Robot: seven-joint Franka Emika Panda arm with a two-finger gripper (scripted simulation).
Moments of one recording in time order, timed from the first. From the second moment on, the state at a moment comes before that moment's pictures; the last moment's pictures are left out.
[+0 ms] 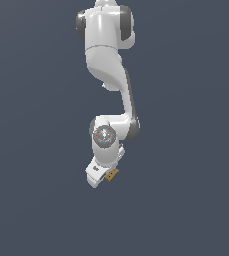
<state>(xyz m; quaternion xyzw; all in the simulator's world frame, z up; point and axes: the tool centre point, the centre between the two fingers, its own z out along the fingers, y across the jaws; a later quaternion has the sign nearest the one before) 0.084 -0.027 0.010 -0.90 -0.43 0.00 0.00</state>
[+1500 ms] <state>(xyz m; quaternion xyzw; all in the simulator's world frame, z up) 0.066 -0.060 0.153 -0.90 -0.43 0.00 0.00</state>
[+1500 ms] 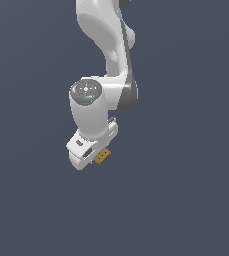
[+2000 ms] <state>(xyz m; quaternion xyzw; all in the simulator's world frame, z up) 0.053 -0.086 0.269 -0.90 -0.43 0.00 0.00</state>
